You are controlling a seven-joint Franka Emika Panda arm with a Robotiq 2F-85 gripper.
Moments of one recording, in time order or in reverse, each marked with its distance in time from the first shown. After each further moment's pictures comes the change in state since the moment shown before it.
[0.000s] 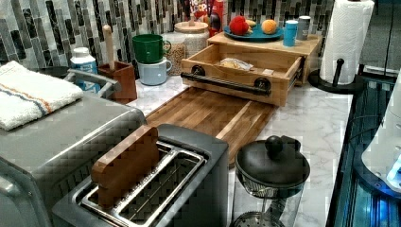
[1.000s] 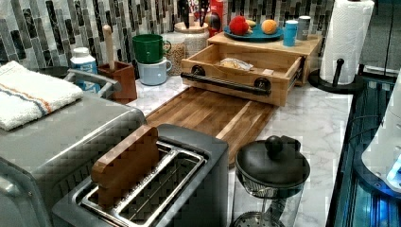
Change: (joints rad) arm 0.003 0.000 0.002 -0.070 0.025 0.134 -0.088
